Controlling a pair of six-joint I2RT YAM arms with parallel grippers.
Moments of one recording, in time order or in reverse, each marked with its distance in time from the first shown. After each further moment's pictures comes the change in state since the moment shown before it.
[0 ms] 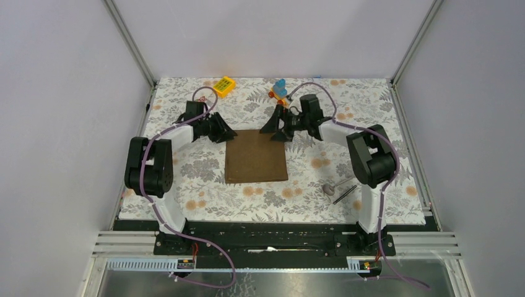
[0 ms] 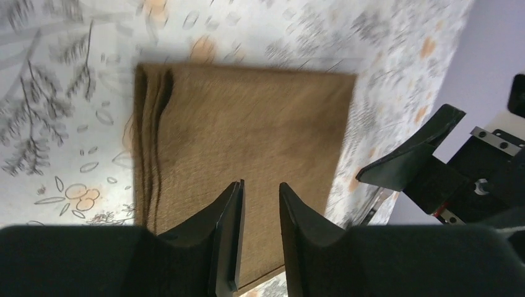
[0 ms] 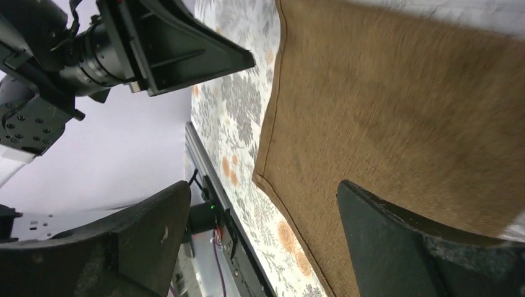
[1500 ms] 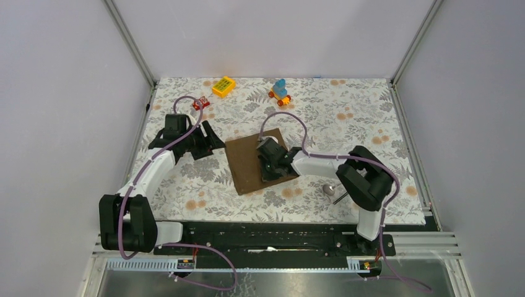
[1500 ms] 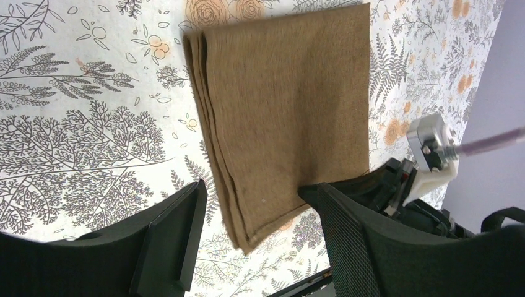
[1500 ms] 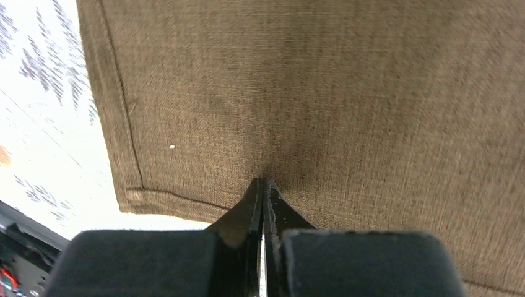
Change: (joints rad) left arm 0.036 -0.509 -0.257 -0.261 -0.116 0.167; right arm 0.514 -0.096 -0.136 -0.387 0.797 -0.138
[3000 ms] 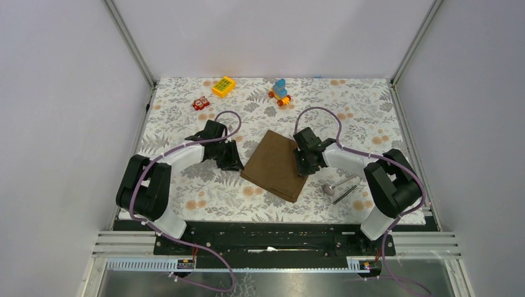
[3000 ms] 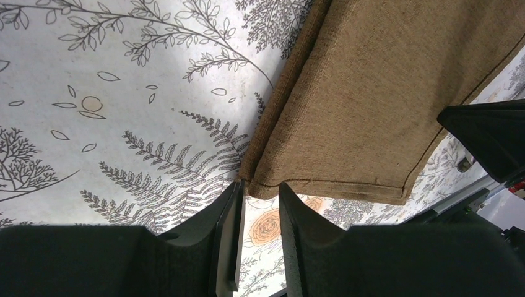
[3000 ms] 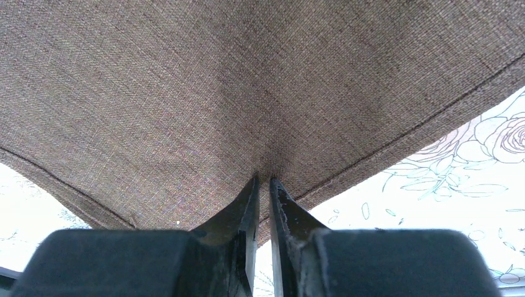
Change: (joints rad) left arm -0.284 0.302 0.015 0.038 -0.047 0.022; right arm -0.292 -0.237 -0.229 -0.153 -0.003 -0.235
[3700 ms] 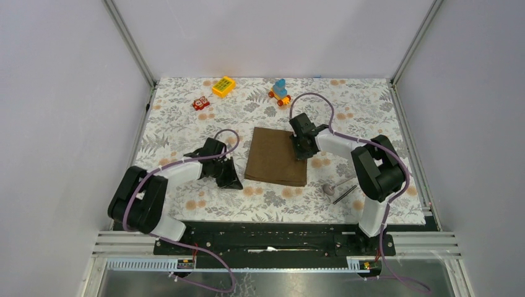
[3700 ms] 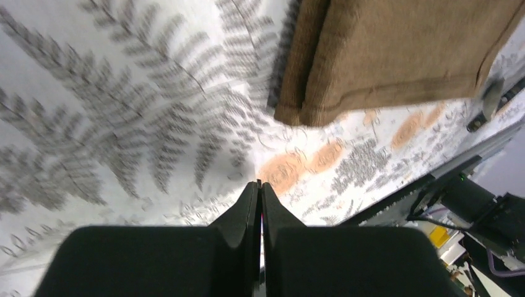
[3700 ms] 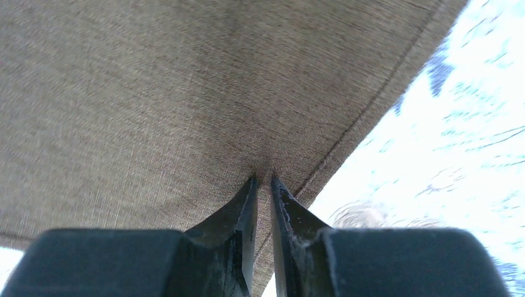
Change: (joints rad) left arm -0.036 -0.080 -0.210 0.063 0.065 -0.096; right arm -0.055 0.166 0.201 -0.011 0.067 -0.106
